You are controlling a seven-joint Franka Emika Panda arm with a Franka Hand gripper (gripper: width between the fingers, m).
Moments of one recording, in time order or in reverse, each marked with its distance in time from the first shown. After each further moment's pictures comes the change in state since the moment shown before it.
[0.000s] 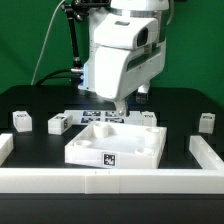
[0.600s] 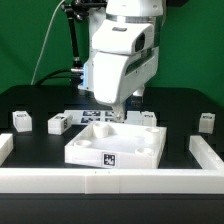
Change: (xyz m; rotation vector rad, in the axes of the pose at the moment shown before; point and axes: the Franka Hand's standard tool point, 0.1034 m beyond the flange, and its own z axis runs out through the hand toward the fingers) arm -0.006 -0.001 0.009 -0.027 0.020 -0.069
